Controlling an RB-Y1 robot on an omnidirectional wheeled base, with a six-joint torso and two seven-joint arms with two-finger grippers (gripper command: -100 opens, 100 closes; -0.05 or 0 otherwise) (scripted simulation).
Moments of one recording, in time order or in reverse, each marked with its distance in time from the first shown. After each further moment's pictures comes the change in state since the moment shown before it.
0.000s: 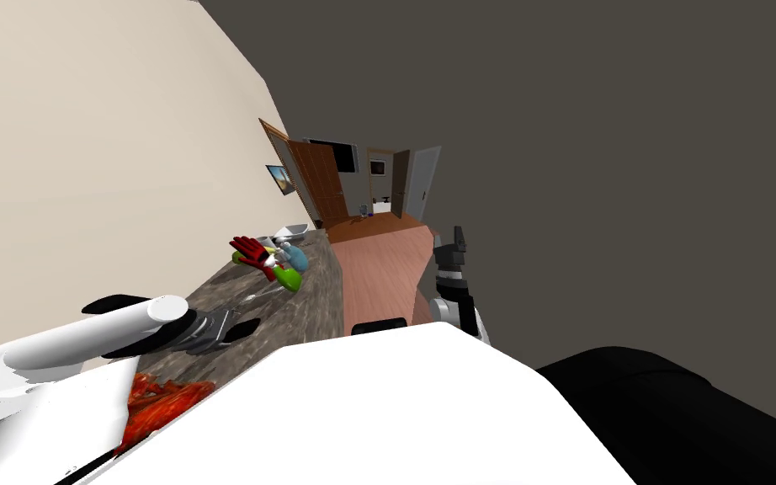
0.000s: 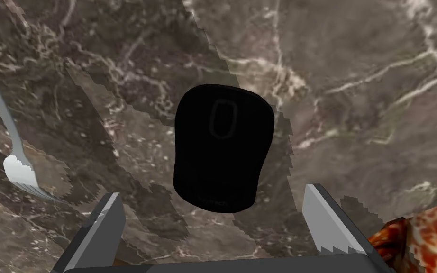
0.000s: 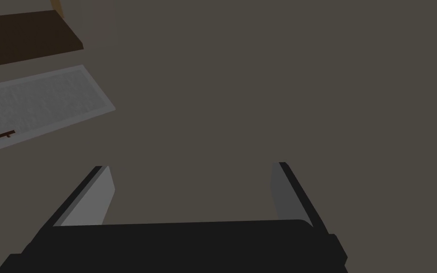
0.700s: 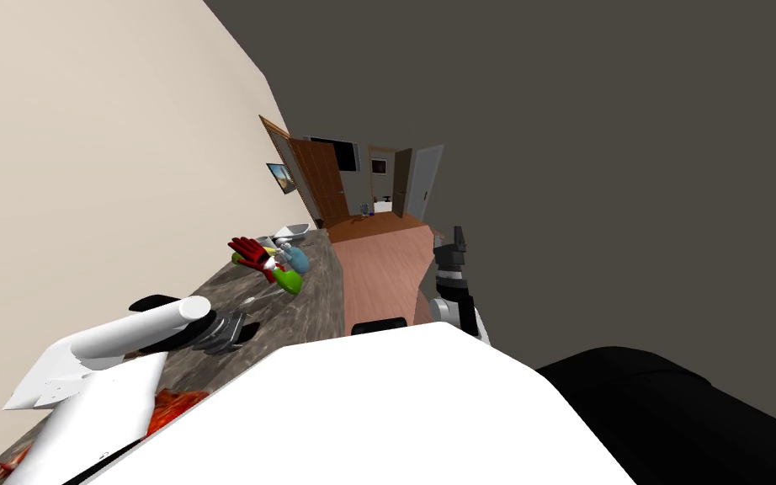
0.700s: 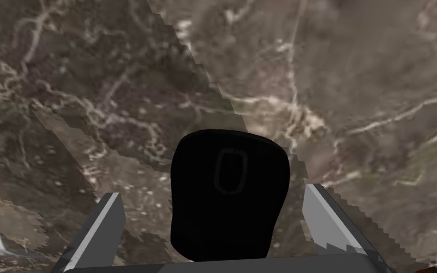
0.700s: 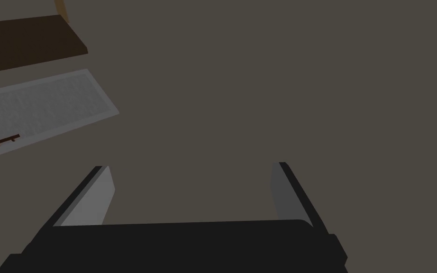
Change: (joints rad) left arm -0.008 -0.039 -0.060 0.046 -0.034 -0.017 -0.003; right arm 0.000 0.000 0.000 0.000 0.000 0.000 0.000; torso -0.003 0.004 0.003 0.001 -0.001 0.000
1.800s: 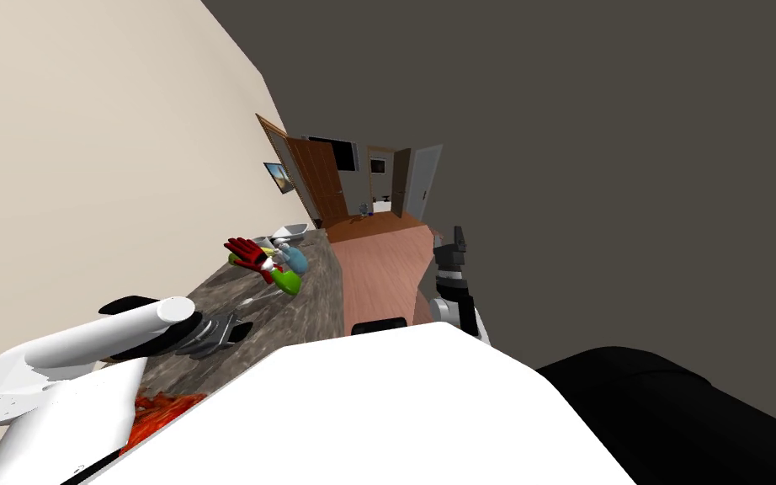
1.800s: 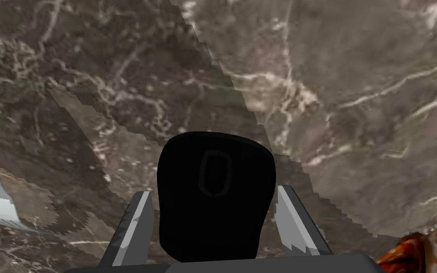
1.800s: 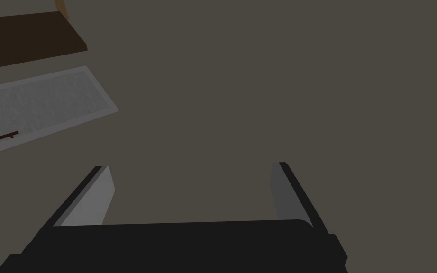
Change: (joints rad) left arm 0.013 0.024 0.043 -0.035 0.027 0.050 -0.006; right arm 0.000 0.000 0.000 0.000 0.000 0.000 0.000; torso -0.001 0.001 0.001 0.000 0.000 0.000
